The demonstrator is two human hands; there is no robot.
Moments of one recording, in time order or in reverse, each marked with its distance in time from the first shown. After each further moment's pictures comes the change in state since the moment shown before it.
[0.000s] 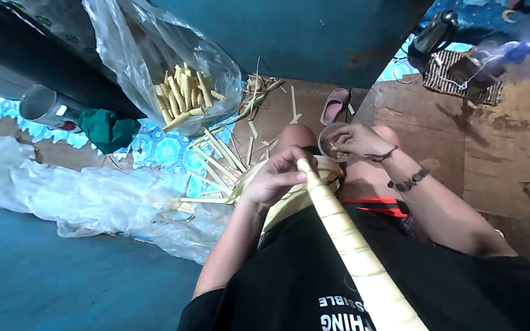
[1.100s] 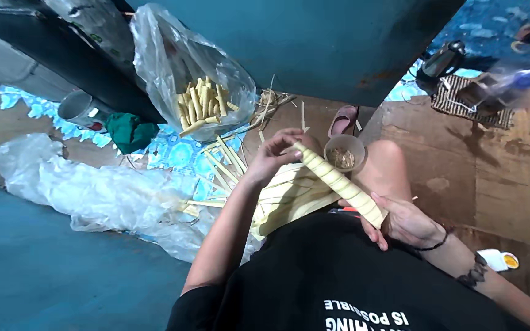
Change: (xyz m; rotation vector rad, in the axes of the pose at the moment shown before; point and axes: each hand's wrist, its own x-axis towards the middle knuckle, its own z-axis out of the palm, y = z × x) left_hand 0.016 0.016 -0.030 0.496 0.252 0.035; right_hand -0.155 -0.001 0.041 0.943 -0.486 -0.046
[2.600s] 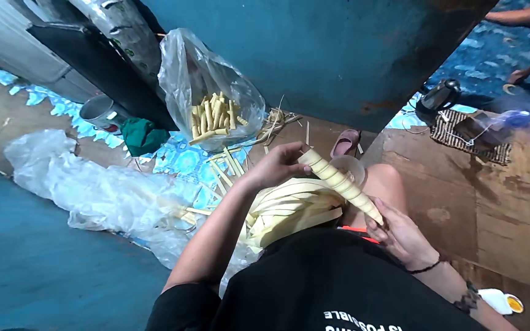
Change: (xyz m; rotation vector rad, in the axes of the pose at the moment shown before) left_hand 0.010 0.055 -0.002 0.343 -0.233 -0.058; right_hand 0.014 0.001 0.015 -0.091 0.600 -0.269
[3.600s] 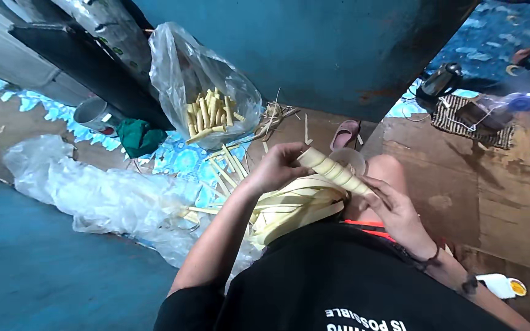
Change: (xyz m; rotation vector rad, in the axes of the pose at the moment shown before) left_hand -0.005 0.006 0.013 0.014 0.079 0.009; right_hand 0.014 0.001 0.001 -0.438 -0.028 -0.468
